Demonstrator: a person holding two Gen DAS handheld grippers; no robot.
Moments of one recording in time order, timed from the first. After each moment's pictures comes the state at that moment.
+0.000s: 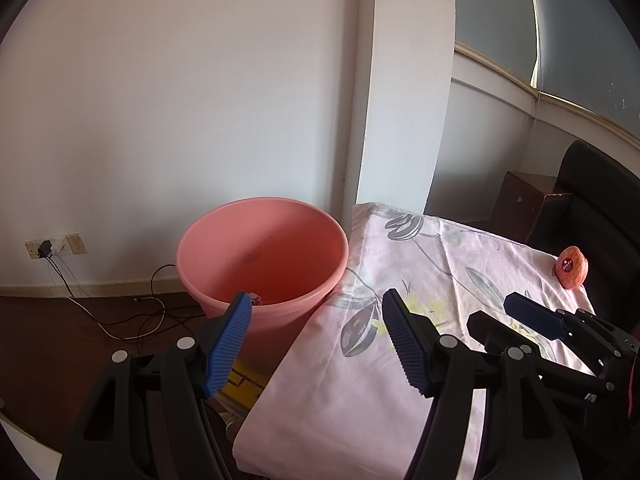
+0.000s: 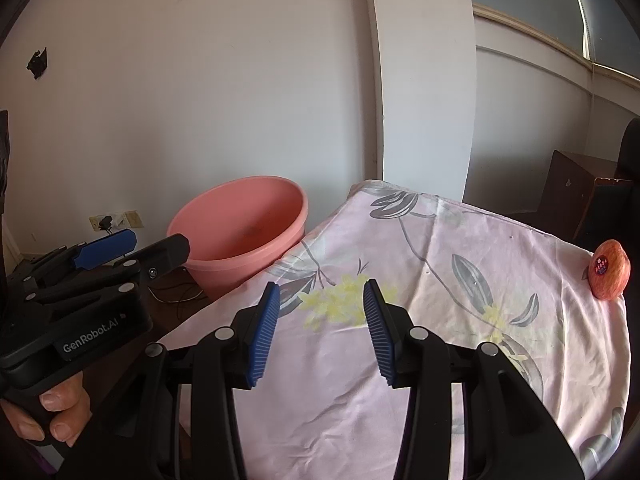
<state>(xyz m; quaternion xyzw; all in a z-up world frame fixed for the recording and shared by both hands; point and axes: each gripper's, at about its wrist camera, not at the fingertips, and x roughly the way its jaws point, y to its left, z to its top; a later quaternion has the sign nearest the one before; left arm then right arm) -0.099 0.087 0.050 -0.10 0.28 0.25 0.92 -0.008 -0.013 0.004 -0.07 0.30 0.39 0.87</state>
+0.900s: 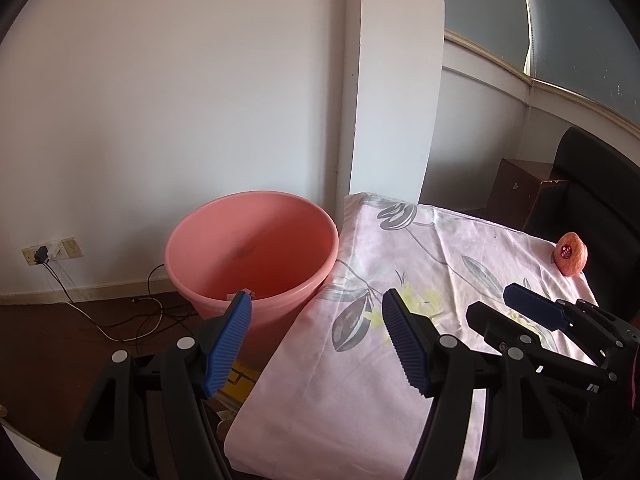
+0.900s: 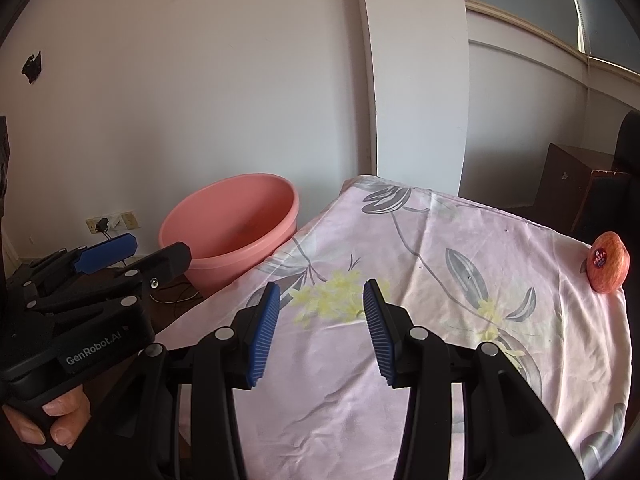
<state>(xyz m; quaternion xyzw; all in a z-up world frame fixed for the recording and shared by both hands) -0.090 0.082 0.046 -0.09 0.30 0.23 0.92 -0.002 -0.018 0.000 -0.06 0.31 0.38 0.87</state>
